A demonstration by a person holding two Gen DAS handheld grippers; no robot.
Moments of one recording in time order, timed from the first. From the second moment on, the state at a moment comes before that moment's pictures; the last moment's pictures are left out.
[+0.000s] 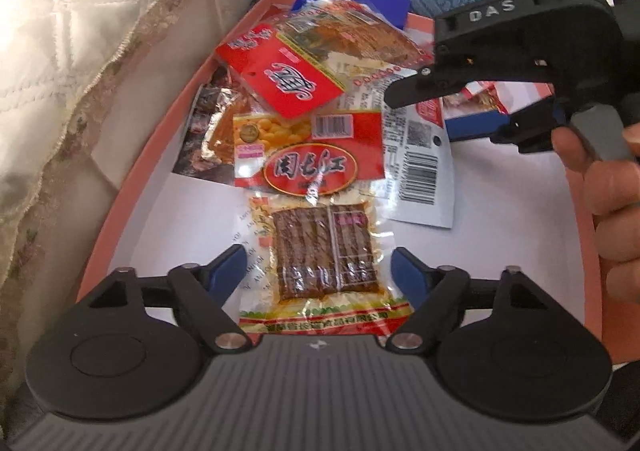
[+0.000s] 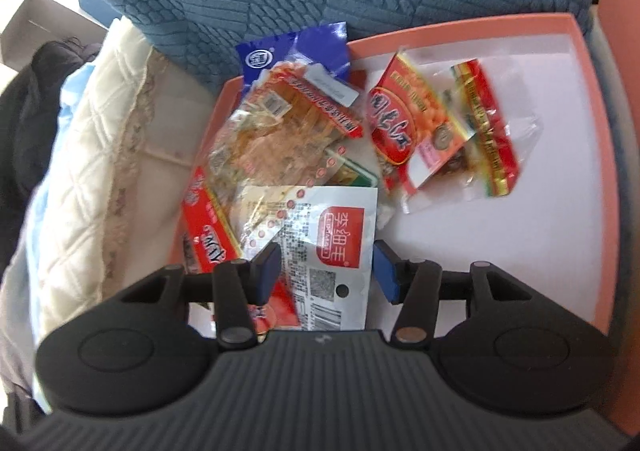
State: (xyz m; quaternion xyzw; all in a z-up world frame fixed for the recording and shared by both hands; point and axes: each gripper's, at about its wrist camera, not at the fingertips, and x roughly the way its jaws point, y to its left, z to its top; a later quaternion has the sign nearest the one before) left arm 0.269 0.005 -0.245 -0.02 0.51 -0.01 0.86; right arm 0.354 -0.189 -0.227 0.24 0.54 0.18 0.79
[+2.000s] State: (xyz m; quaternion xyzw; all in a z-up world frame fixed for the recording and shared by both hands) left arm 0.244 0.038 -0.245 -0.17 0.45 -0.09 0.87; right arm 0.324 -0.172 -0.204 0.31 0.55 0.32 0.71
